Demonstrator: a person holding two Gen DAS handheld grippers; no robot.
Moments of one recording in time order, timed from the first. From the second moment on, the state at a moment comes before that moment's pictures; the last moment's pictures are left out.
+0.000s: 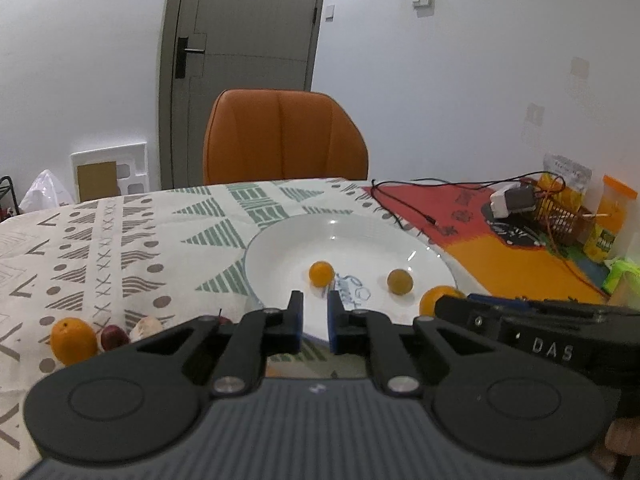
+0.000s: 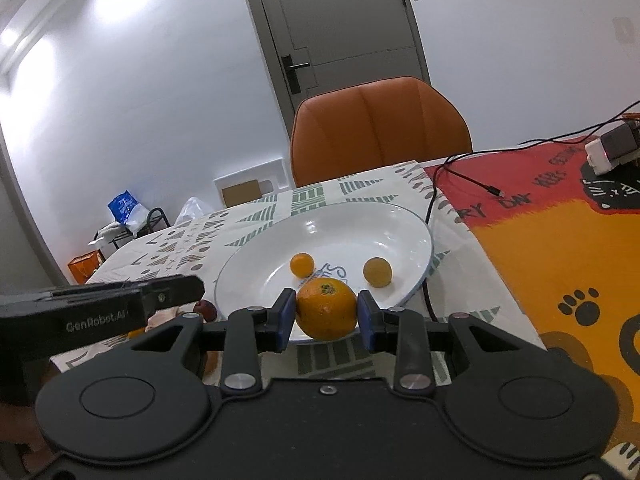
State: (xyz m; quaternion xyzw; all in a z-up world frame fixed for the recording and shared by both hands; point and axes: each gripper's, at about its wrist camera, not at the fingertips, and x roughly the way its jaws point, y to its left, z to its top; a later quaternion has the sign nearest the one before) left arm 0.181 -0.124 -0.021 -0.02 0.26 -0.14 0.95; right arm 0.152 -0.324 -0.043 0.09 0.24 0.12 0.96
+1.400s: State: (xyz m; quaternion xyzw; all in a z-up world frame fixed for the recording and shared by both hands) left arm 0.199 -0.098 -0.076 -0.07 0.32 -0.08 0.94; right arm 0.144 -0.323 -0.058 0.09 0.25 0.15 0.95
